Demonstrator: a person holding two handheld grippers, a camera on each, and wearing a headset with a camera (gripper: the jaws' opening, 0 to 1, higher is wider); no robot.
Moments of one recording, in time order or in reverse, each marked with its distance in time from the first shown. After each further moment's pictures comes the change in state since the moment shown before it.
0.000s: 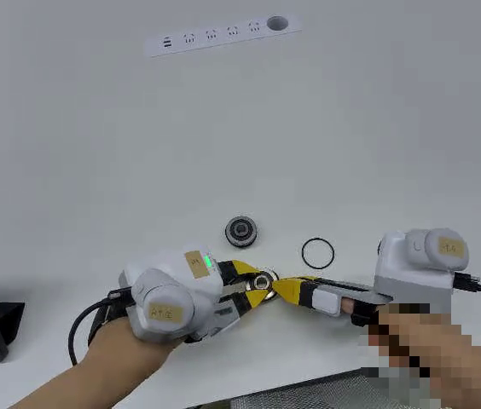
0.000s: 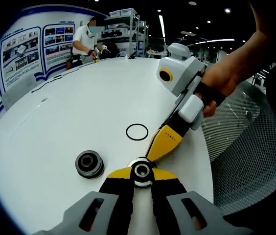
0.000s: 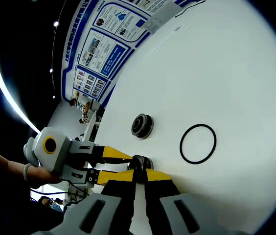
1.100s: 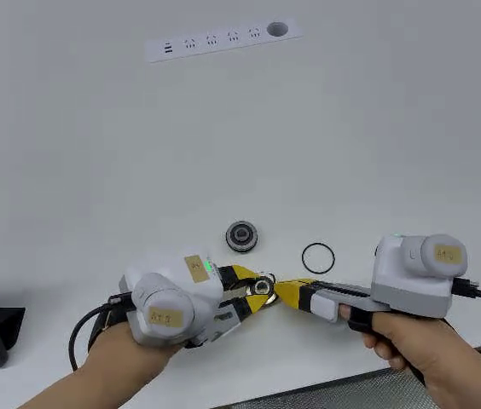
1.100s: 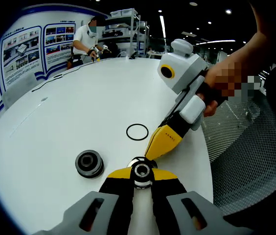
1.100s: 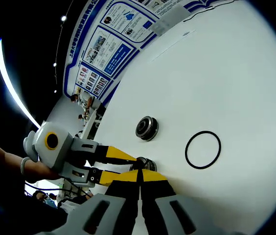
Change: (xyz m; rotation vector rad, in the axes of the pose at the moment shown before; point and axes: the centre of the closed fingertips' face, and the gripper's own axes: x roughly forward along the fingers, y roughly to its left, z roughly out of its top) left arm 0.000 0.000 0.000 -0.008 -0.003 -0.001; right arm 0.001 0.007 0.003 -0.072 -0.012 -0.003
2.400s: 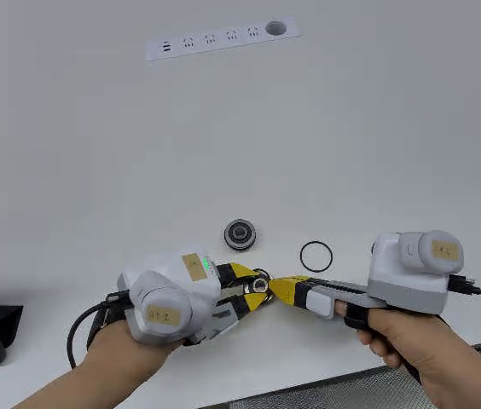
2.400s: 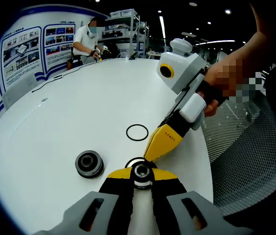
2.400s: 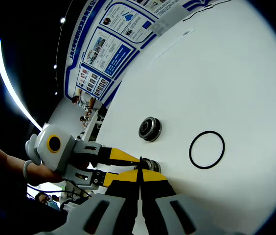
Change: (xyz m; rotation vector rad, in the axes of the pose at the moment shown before) left arm 0.000 0.000 0.001 0.000 -0.006 -0.001; right arm 0.001 0.005 0.002 0.018 -0.003 0.014
